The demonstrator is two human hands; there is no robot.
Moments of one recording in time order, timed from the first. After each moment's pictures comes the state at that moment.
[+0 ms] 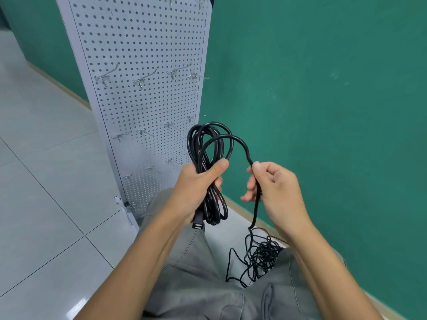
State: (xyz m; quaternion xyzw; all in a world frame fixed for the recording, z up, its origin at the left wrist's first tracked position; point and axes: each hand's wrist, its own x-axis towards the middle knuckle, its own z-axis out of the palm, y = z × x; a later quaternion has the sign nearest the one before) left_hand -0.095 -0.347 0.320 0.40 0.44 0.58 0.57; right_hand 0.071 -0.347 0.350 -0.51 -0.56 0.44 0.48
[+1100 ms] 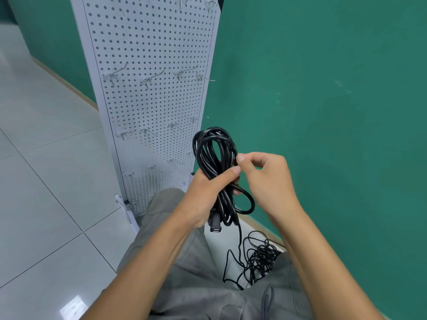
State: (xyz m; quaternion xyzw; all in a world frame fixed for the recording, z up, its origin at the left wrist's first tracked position) left_hand -0.080 -0.349 0.318 0.41 0.34 0.62 0.58; right_hand 0.038 -0.346 0.382 -0.56 -0.64 0.33 0.42
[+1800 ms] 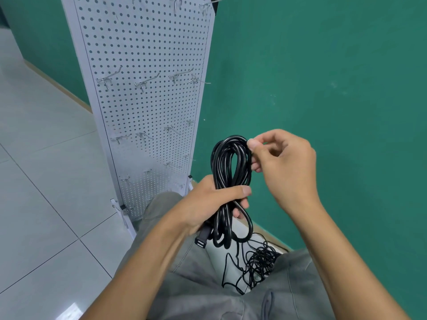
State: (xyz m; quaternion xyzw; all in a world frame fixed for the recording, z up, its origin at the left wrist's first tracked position) left_hand -0.086 -0.358 0.332 0.48 0.36 0.46 0.65; right_hand 0.054 -0.333 0.405 -0.53 -0.67 0.19 0.48
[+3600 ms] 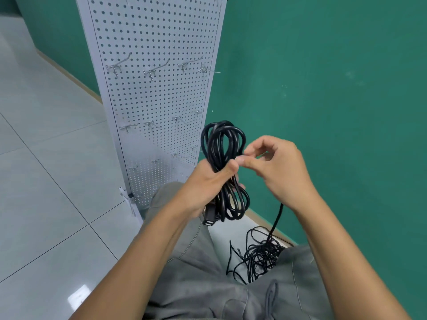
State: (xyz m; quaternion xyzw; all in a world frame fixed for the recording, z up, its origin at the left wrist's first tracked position) left_hand -0.094 -0.349 0.319 0.50 0.40 0.54 0.55; right_hand 0.057 -0.323 0.381 -0.49 -0.72 0.29 0.39
